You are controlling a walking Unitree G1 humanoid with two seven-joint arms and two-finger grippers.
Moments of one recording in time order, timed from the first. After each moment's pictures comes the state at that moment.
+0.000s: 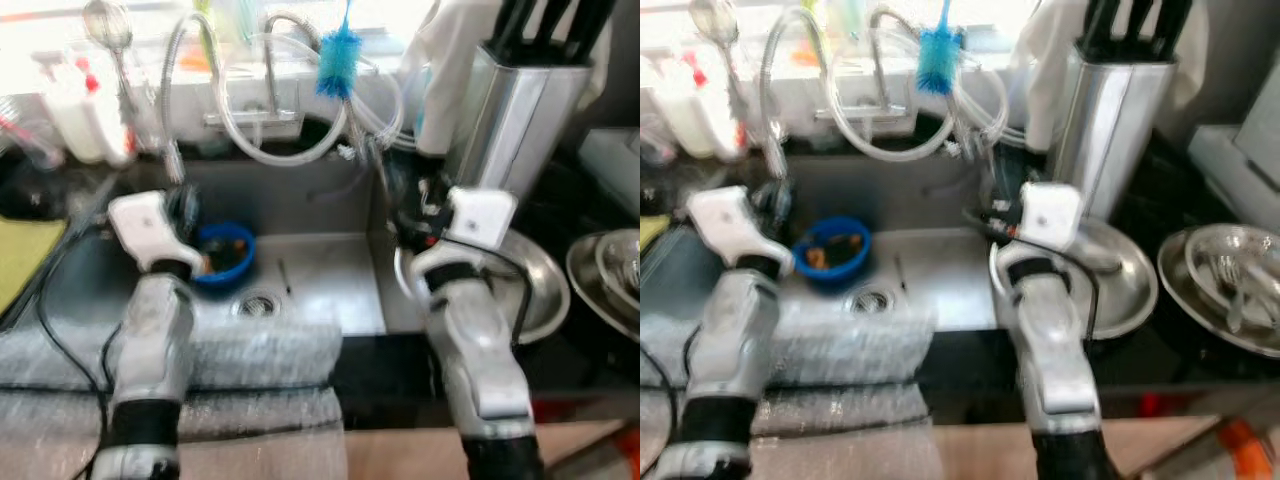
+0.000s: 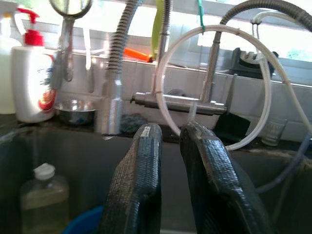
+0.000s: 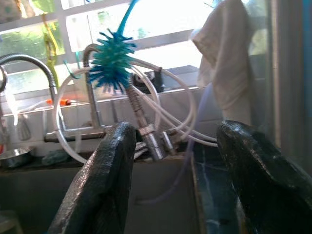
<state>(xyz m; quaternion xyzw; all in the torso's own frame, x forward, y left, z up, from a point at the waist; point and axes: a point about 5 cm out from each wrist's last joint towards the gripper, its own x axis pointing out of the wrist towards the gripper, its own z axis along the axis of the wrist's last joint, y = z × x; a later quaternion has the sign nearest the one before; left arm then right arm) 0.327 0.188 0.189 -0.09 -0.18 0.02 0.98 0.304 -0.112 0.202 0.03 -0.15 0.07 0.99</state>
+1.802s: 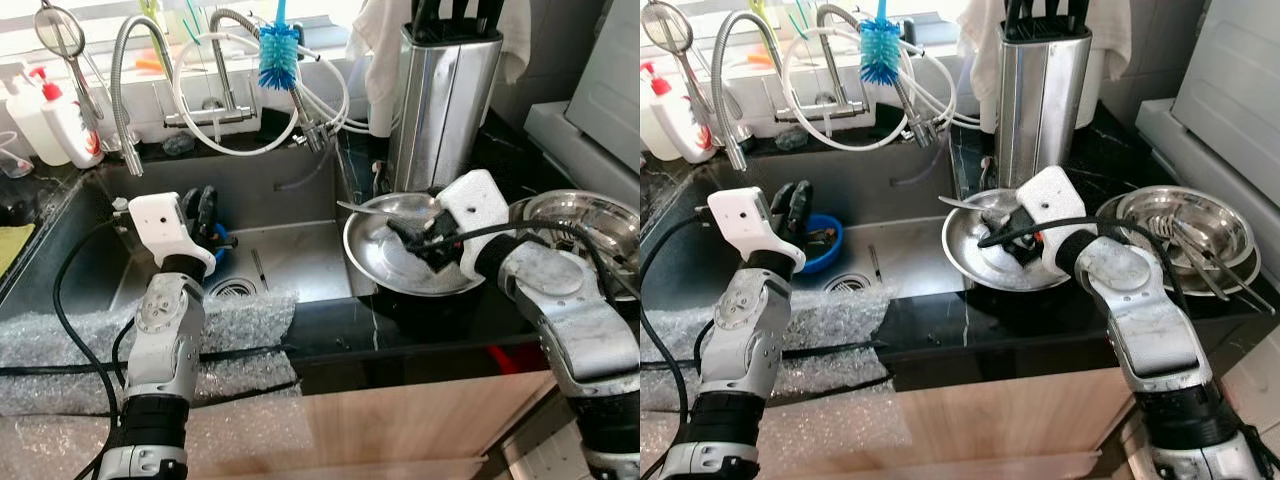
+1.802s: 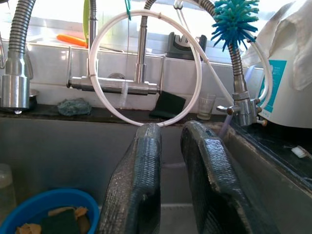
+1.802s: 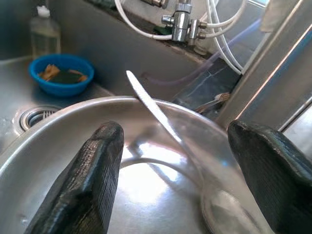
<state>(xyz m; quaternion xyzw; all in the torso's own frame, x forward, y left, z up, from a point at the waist) 0.330 0.173 0.185 -0.09 -0.16 -0.02 0.98 0.322 -0.169 0.220 -0.24 0.05 0.28 0.93</state>
